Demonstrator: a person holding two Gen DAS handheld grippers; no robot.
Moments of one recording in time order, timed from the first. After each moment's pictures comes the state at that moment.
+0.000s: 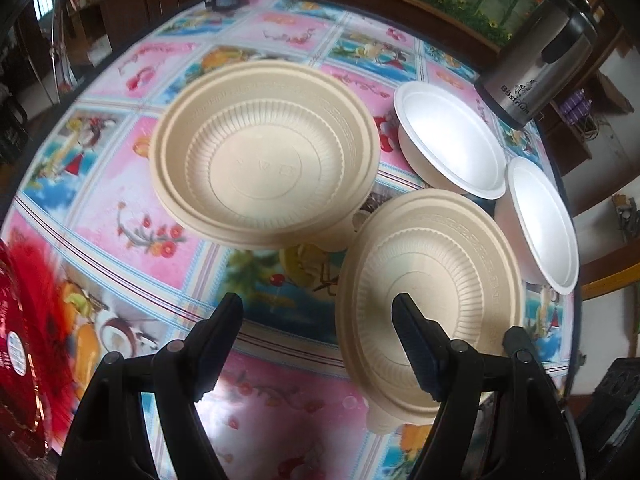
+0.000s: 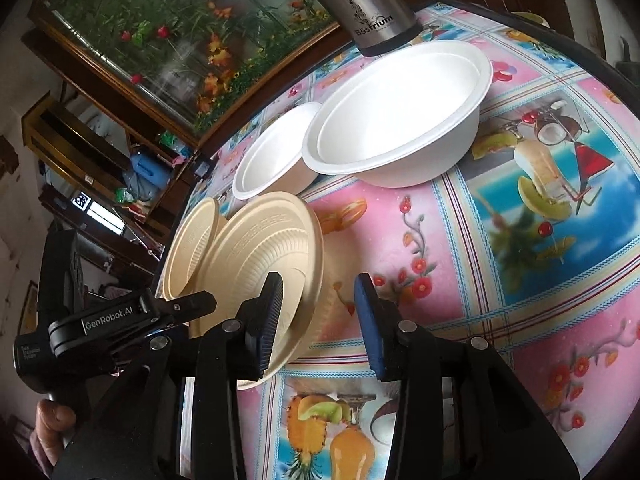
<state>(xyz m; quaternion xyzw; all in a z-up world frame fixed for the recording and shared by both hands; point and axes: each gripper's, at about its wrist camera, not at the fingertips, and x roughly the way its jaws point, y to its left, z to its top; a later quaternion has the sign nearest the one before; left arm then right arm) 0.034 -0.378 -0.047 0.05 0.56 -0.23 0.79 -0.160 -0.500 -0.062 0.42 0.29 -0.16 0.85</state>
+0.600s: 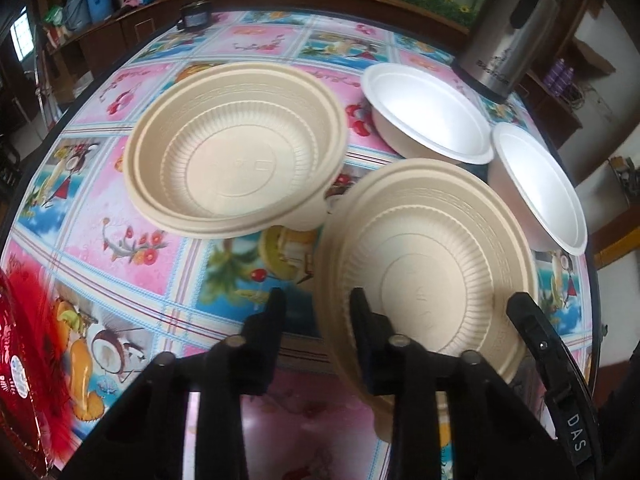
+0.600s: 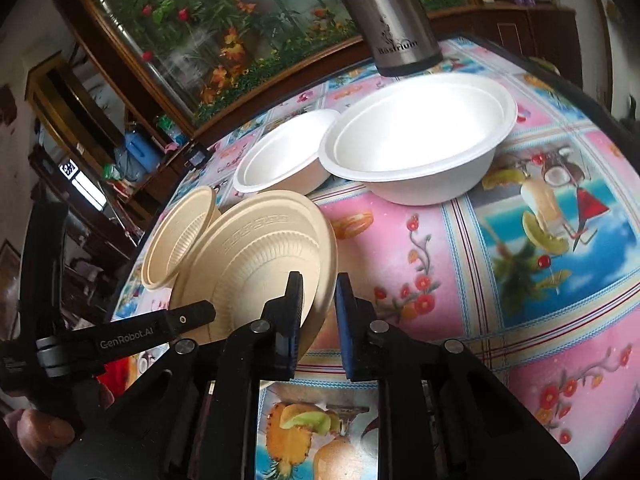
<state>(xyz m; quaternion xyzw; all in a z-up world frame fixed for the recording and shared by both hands) 0.016 -0.387 -0.059 0.10 0.53 -0.27 0.80 -0.149 -0.483 -0.053 0.33 0.30 -0.18 0.88</state>
